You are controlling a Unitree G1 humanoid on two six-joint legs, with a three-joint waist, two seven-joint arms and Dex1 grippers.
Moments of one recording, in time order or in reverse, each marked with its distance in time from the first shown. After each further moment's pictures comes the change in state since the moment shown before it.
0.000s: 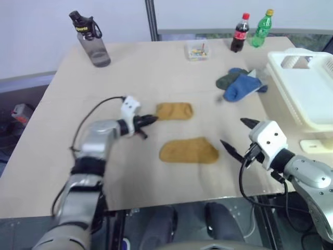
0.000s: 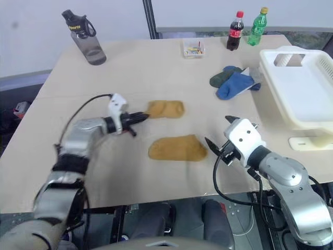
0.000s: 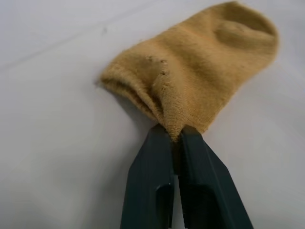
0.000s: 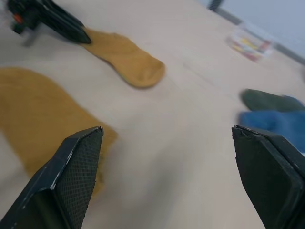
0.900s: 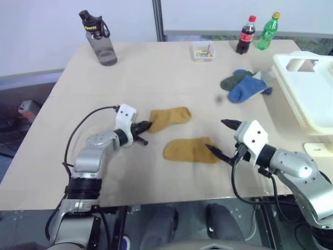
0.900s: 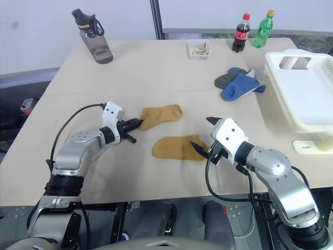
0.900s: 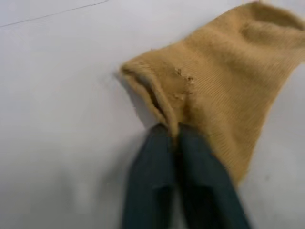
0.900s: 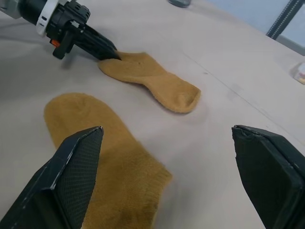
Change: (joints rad) left arm 0.114 -0.068 0.041 -0.223 -0.079 0.221 0.282; right arm -0.080 0.003 0.101 0.123 0.036 -0.105 0.052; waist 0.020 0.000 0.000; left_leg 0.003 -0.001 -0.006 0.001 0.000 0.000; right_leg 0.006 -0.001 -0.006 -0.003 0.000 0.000
